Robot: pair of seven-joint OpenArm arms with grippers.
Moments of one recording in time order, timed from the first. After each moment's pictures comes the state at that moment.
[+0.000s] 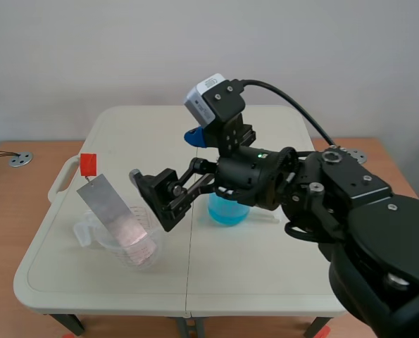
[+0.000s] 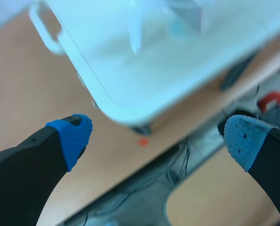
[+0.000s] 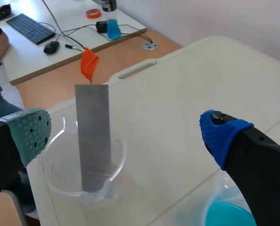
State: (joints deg) left arm 60.4 -32.4 -28.1 105.5 -9.6 -33.2 -15.3; right arm 1.7 6.4 -17.3 84.2 4.0 39.1 -1.4
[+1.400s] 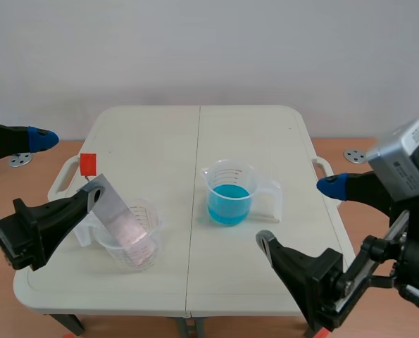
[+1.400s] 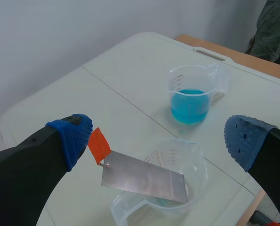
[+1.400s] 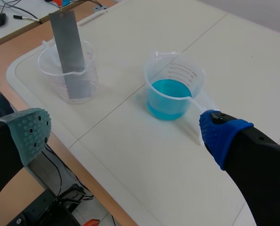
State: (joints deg) left arm 28.4 -34.6 -4.8 105.5 -12.8 -33.4 -13.6; right arm -36.5 19.4 7.7 113.4 10.0 40.5 0.1
